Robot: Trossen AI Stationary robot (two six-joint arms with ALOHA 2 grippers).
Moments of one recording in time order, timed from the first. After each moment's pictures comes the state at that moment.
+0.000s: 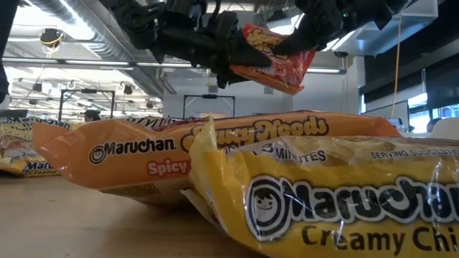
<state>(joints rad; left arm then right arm) 0.20 1.68 0.95 0.54 0.17 -0.12 -0.20 1.18 0.81 -0.01 -0.11 -0.22</state>
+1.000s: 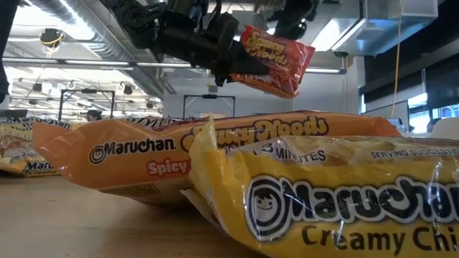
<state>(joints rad) 0.21 1.68 0.95 0.51 0.09 -0.01 -0.20 1.51 1.55 -0.94 -0.03 -0.09</state>
